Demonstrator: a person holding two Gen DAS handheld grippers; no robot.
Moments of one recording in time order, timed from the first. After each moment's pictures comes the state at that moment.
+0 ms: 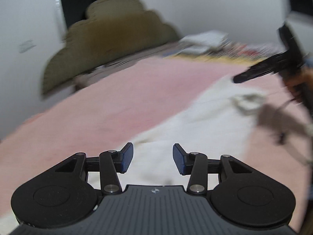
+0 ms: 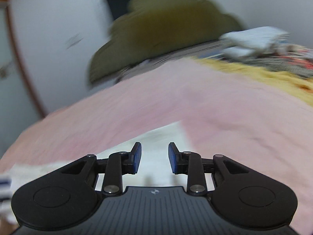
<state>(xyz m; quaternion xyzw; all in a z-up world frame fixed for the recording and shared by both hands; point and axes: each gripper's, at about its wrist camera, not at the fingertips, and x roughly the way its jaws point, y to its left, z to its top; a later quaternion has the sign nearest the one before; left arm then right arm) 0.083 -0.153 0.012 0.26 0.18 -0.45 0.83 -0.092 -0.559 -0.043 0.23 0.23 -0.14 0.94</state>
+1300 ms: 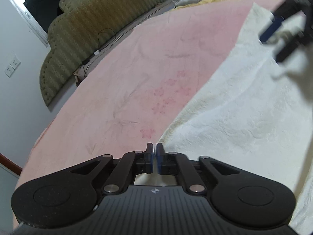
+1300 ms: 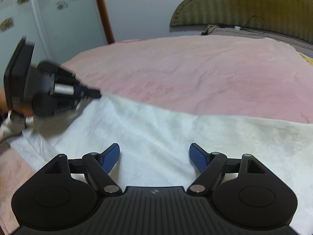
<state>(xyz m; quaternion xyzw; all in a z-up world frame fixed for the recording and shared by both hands) 0.156 -0.232 -0.050 0.43 0.16 -0.41 0.78 -0.012 -0.486 -0.052 0.12 0.30 0.02 0.94</state>
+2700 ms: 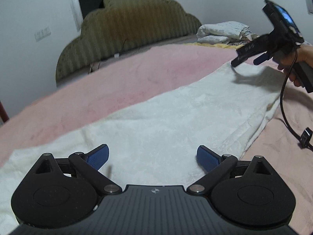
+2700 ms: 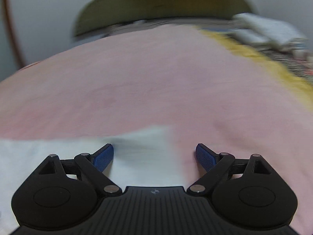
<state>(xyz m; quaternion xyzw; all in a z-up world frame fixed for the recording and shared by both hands) 0.017 -0.221 -0.059 0.24 0.18 -0.40 0.87 -0.051 -0.595 -0.053 0.19 0.28 -0.27 0.90</state>
